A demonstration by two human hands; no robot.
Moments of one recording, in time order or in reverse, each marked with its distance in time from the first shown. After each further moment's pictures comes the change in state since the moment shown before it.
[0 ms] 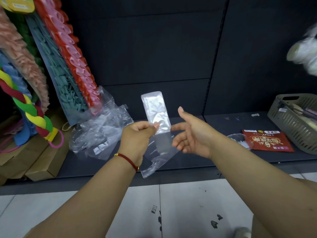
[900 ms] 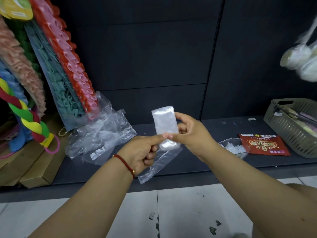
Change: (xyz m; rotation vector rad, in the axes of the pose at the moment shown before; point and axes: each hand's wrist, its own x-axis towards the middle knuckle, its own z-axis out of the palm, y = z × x) left_hand -0.007 0.013 0.008 -0.030 -0.286 -0.435; right_hand 0.009 0.013 -0.004 -0.209 0.141 -0.609
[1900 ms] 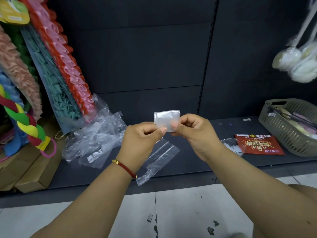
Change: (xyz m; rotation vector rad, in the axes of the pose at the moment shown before) left_hand -0.008 0.004 0.004 0.298 0.133 0.722; right_hand -0.009 -0.007 -0.008 0.199 0.182 -0.075
